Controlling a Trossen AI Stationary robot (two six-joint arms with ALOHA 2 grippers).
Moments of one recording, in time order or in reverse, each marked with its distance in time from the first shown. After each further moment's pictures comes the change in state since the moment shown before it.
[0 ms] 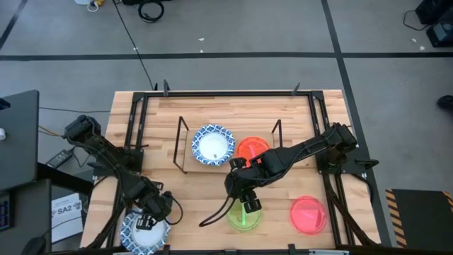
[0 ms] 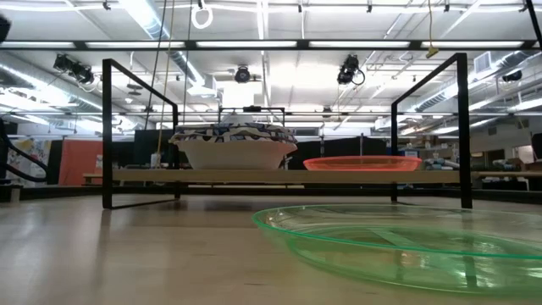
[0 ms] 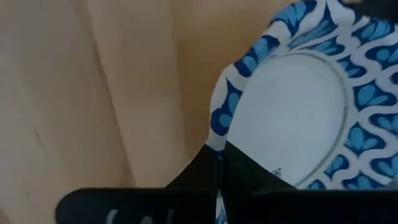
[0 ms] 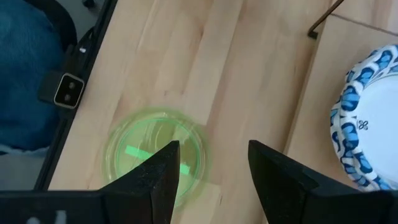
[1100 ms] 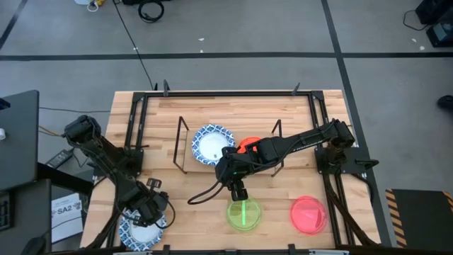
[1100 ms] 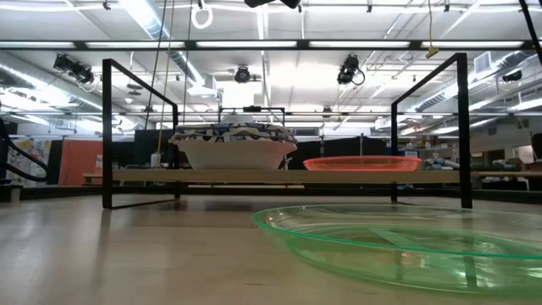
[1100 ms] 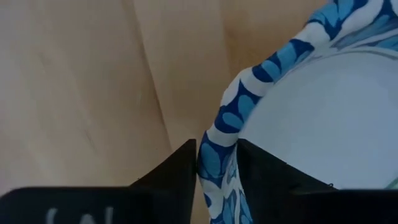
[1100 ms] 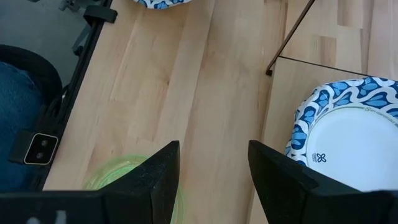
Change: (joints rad) left arm -0.104 0.000 -0.075 0.008 -0.208 0.016; right arm -0.096 0.000 0.000 0.147 0.000 -0.007
